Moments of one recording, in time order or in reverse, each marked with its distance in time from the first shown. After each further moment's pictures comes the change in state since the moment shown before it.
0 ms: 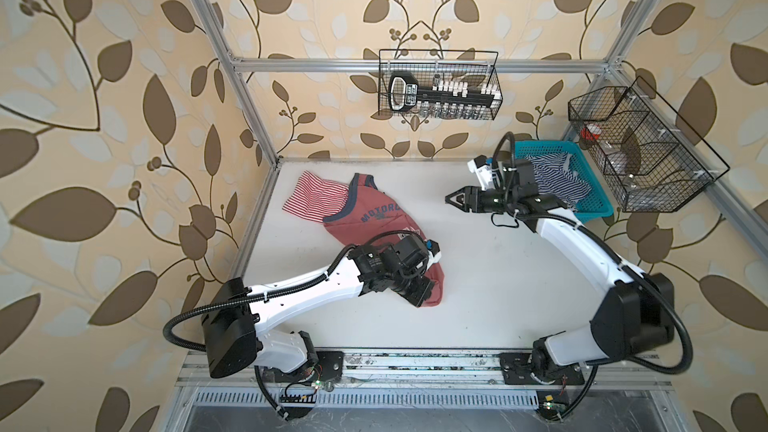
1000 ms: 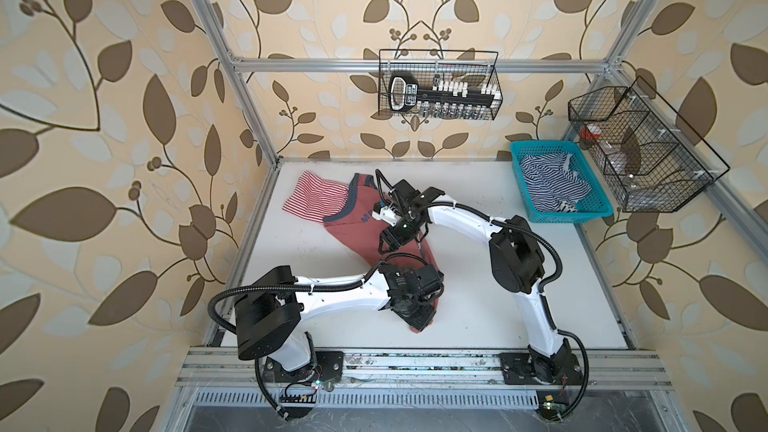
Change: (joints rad) left arm -0.109 0.169 -0.061 0.014 -0.081 -0.035; right arm 0.435 0.678 0.588 -0.474 0.205 -0.259
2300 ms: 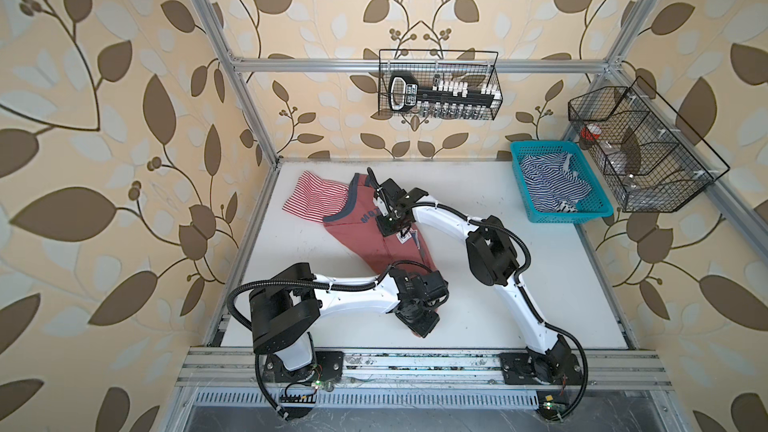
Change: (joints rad) left arm -0.026 0.083 -0.003 0.037 0.045 0.001; right arm 0.005 0.225 0.243 0.077 0.346 0.229
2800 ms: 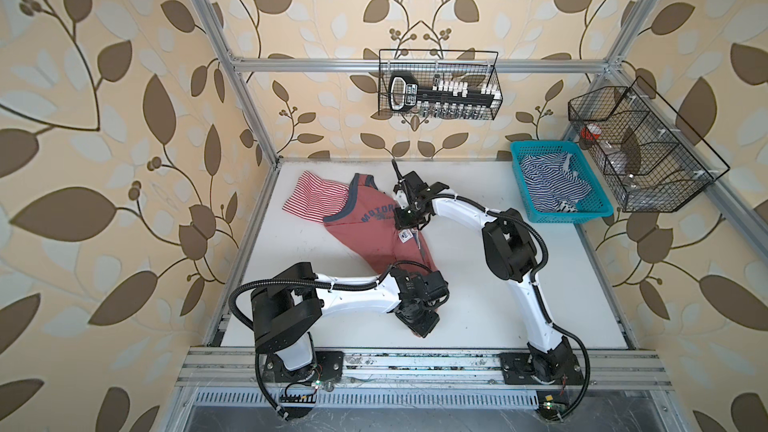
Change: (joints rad) left arm 0.000 0.006 0.007 -0.011 -0.002 0.001; right arm -0.131 -0.137 -0.211 0.078 -0.176 0.062
